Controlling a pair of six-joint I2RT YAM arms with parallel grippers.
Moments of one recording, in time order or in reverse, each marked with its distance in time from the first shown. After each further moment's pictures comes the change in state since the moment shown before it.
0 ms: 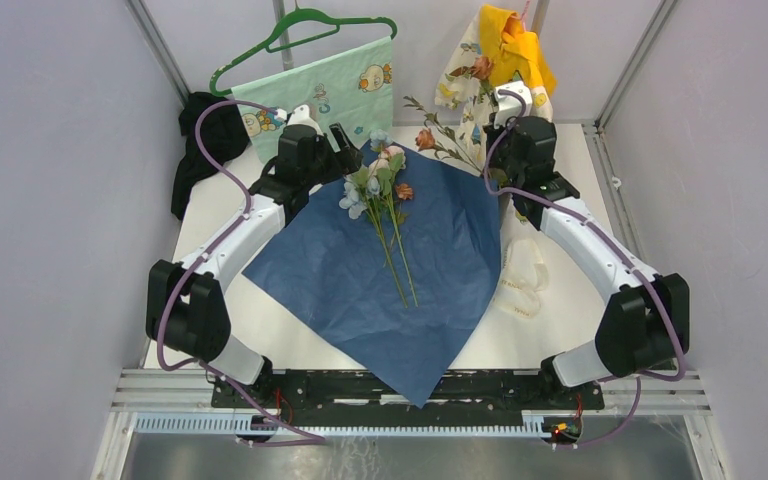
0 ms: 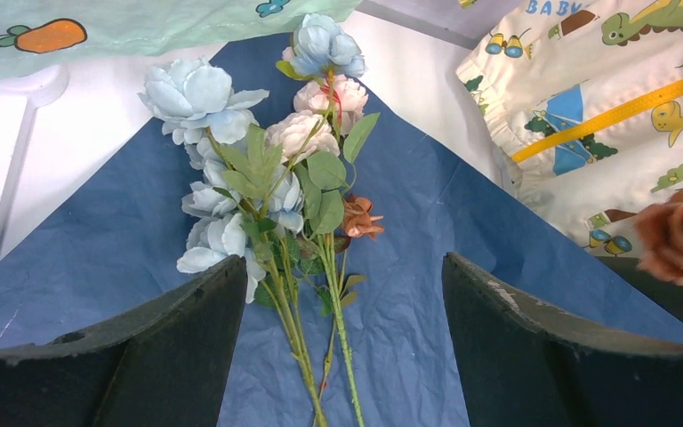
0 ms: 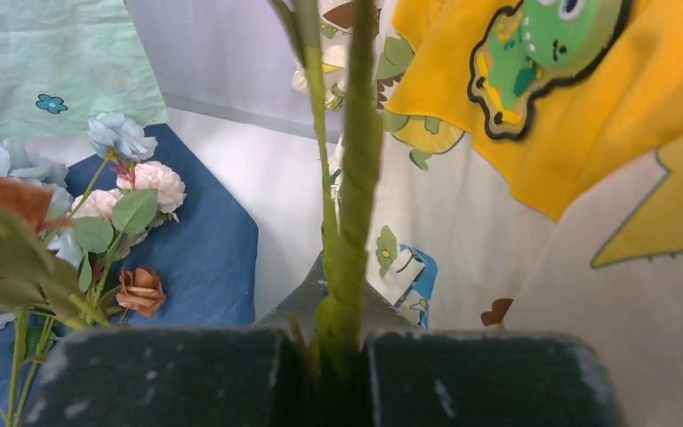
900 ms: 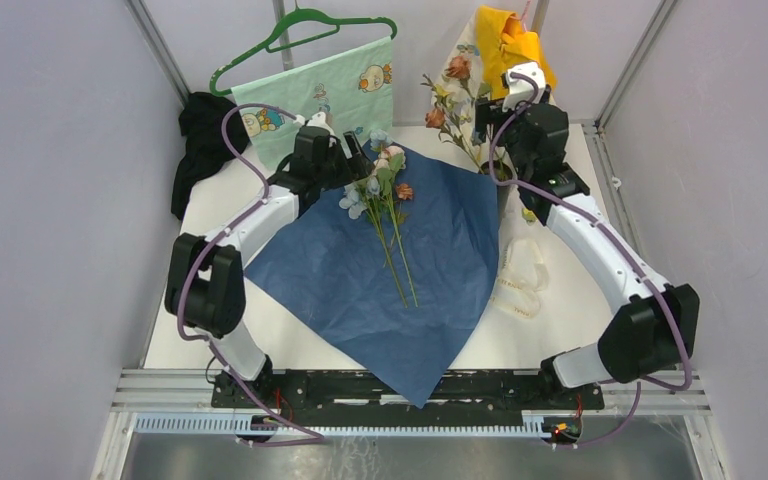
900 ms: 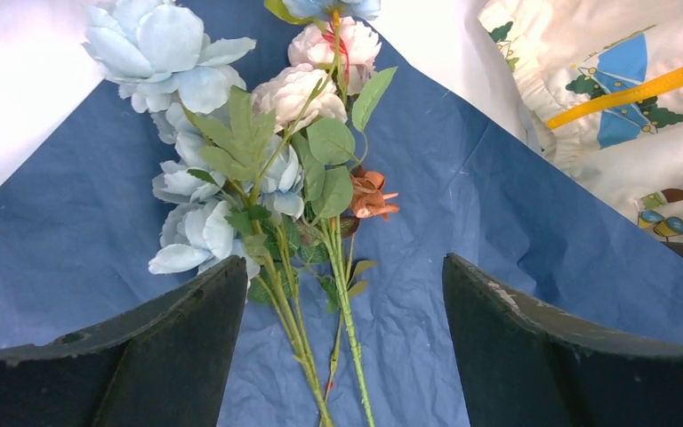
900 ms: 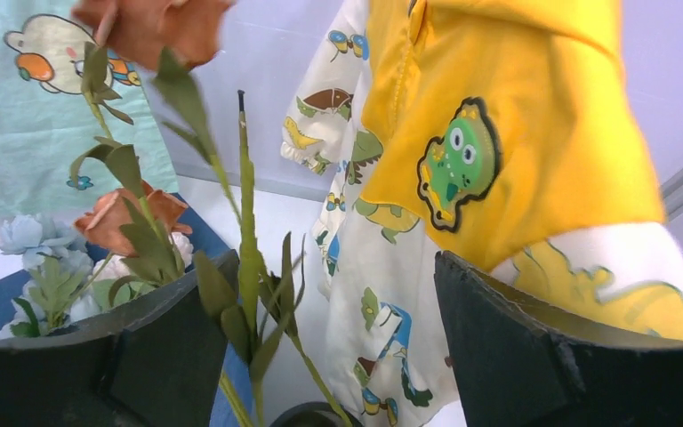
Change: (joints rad) left arm 0.000 0.142 0.035 0.007 0.085 0.000; right arm 0.001 -0.027 0.079 0.021 0.035 0.003
